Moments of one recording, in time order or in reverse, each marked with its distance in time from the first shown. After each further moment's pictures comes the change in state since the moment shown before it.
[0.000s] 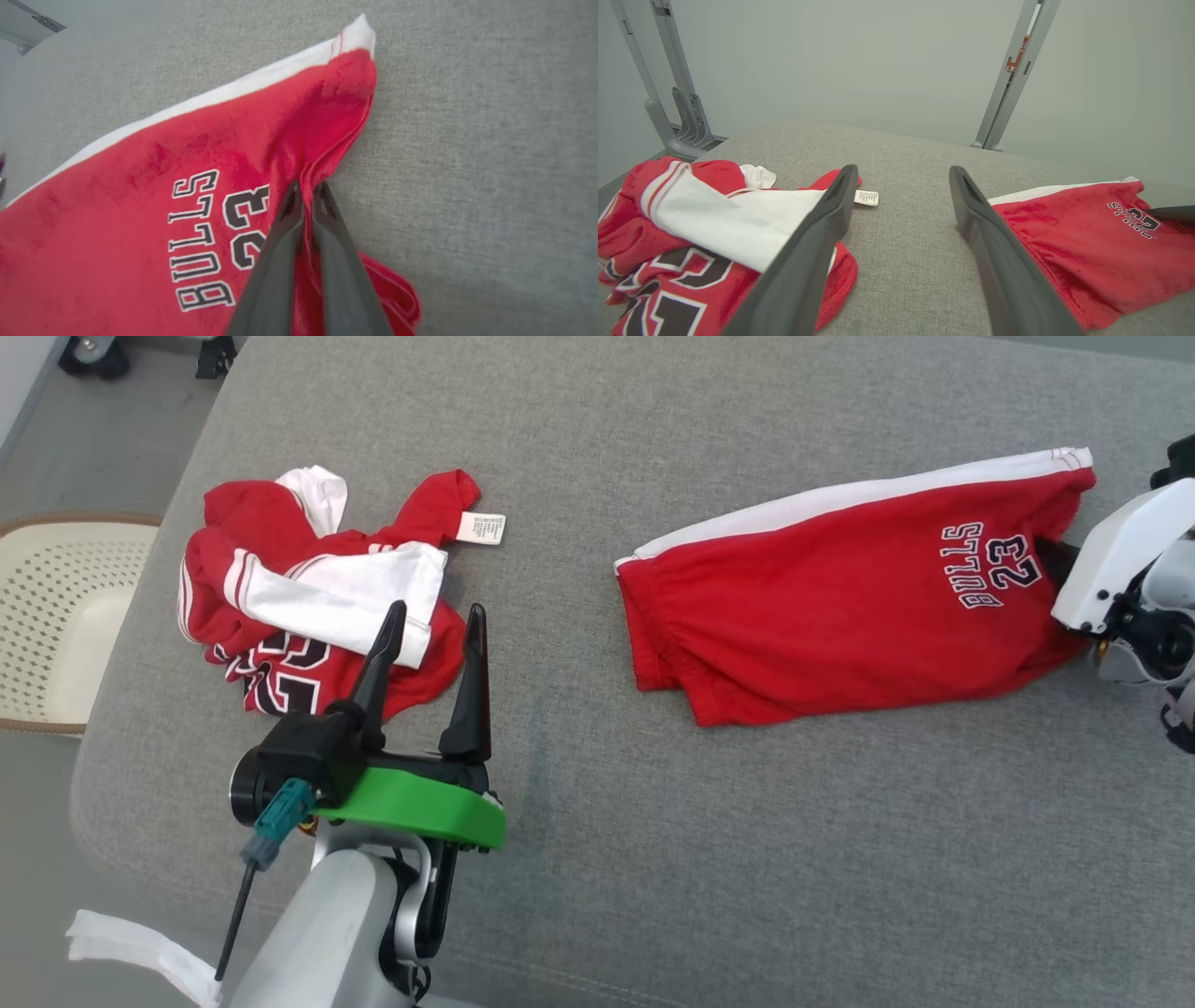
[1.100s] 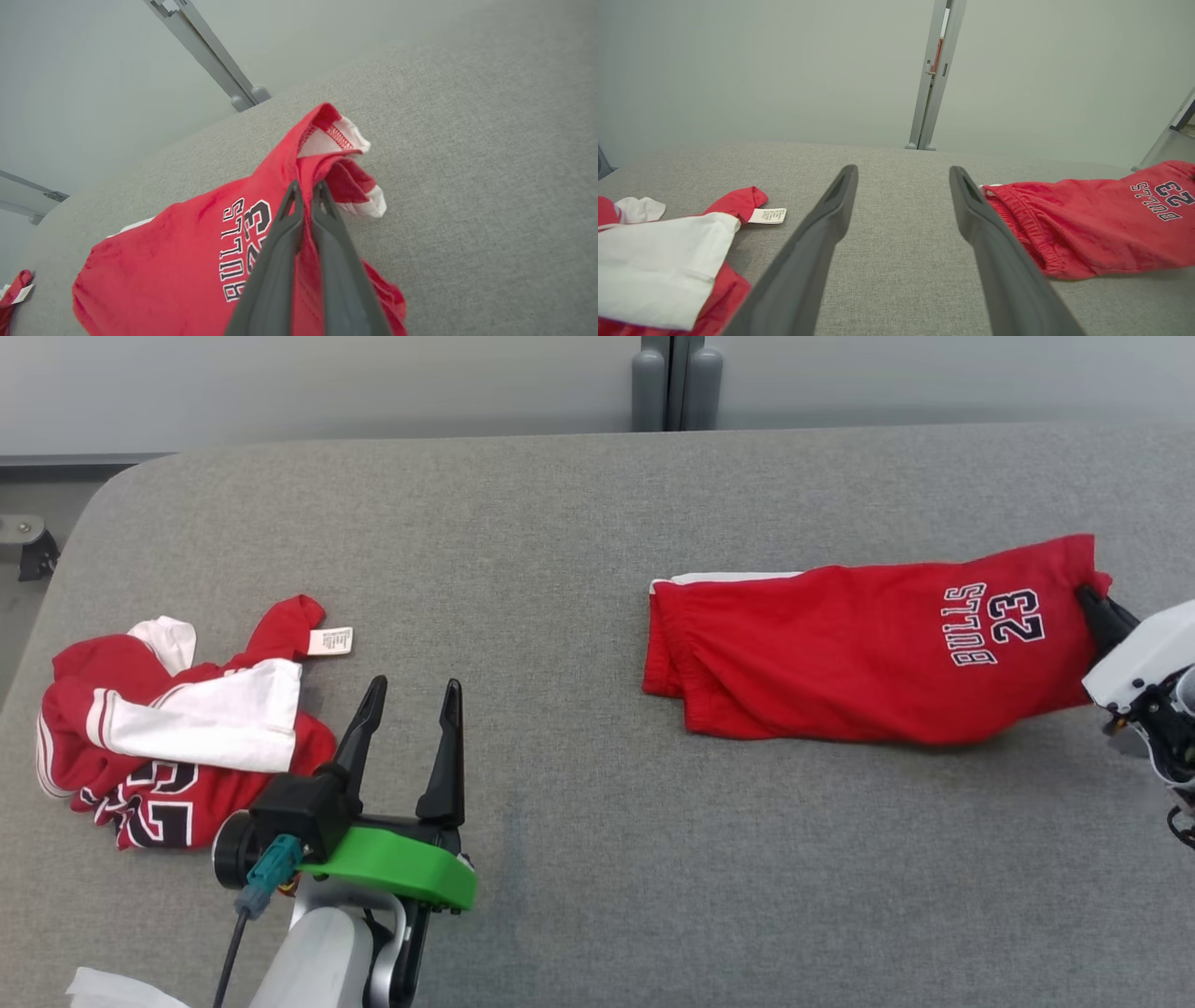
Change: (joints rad) left arm 0.112 -0.041 0.139 0.081 0.128 -0.134 -0.002; right arm 0.262 -0.077 -0.166 -0.152 0.065 0.000 -0.329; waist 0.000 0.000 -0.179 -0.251
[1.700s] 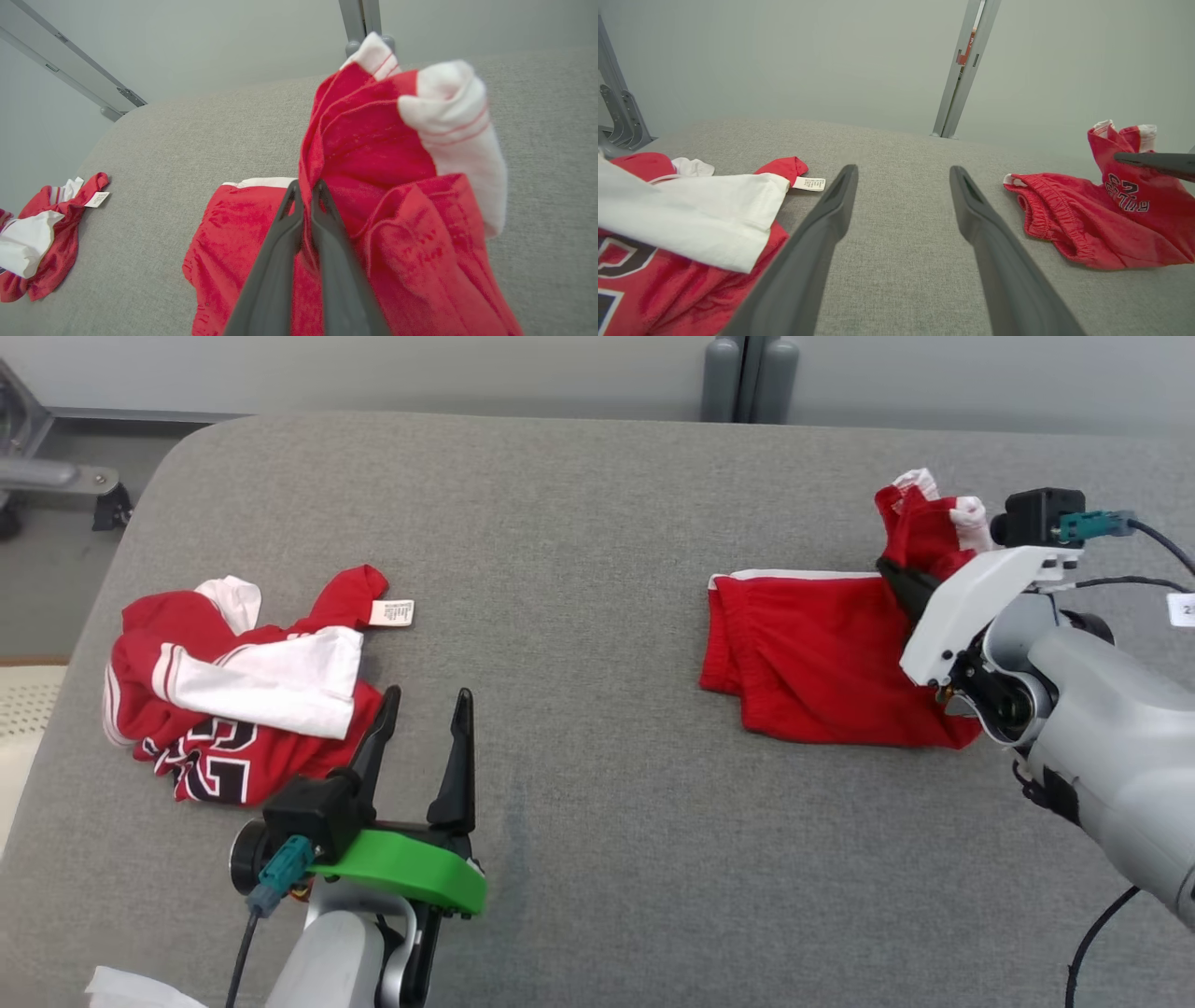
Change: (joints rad) left arm -0.001 -0.033 0.016 0.043 0.001 -0.029 0.000; right arm -0.168 0.239 0.142 0.066 -0.160 0.000 0.082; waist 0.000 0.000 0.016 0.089
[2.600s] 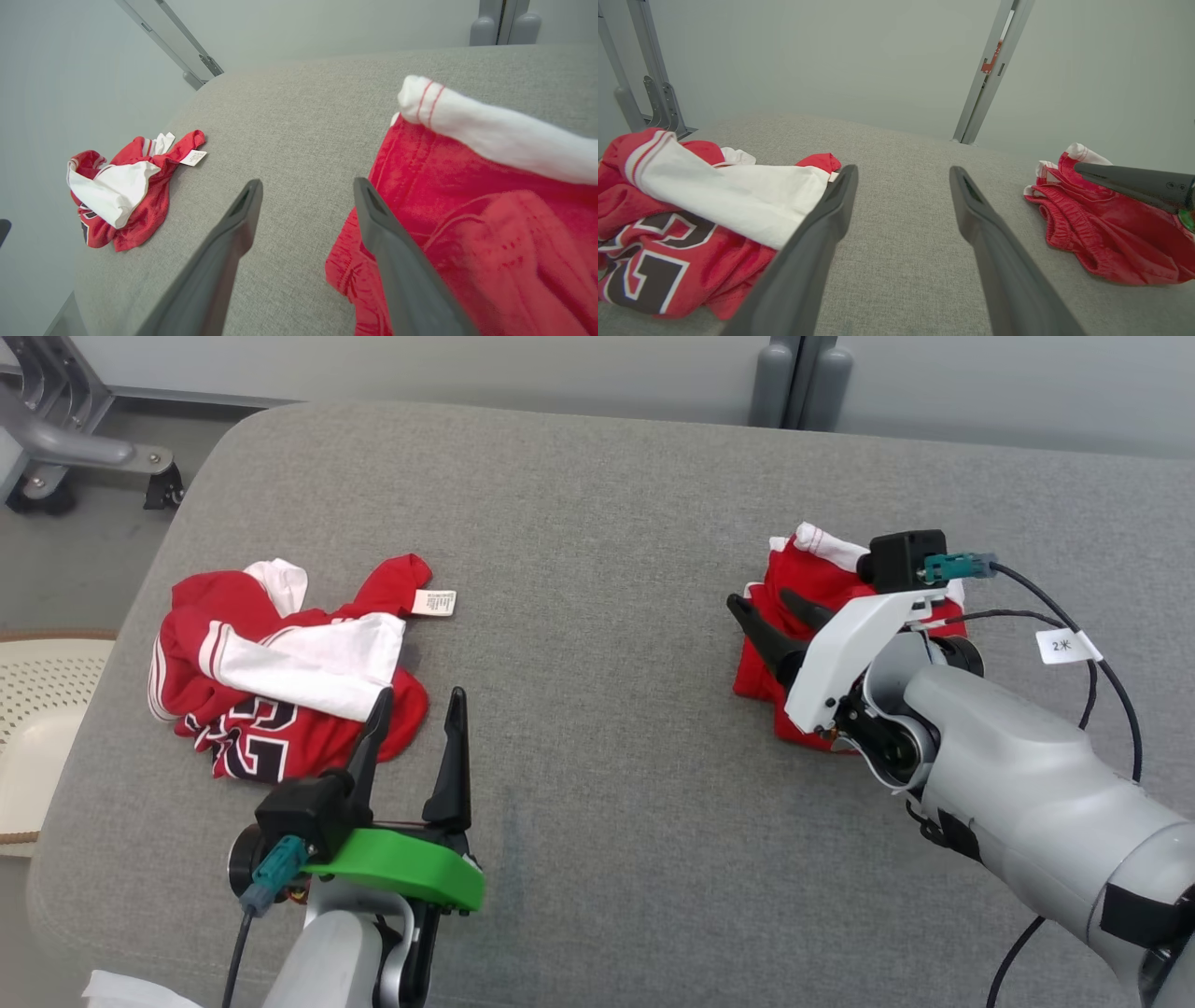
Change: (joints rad) left arm 0.000 -0.004 0.002 0.004 -0.028 0.017 0.000; right arm 0.024 0.148 0.059 -0.029 -0.027 0.000 -0.066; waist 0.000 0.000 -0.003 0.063
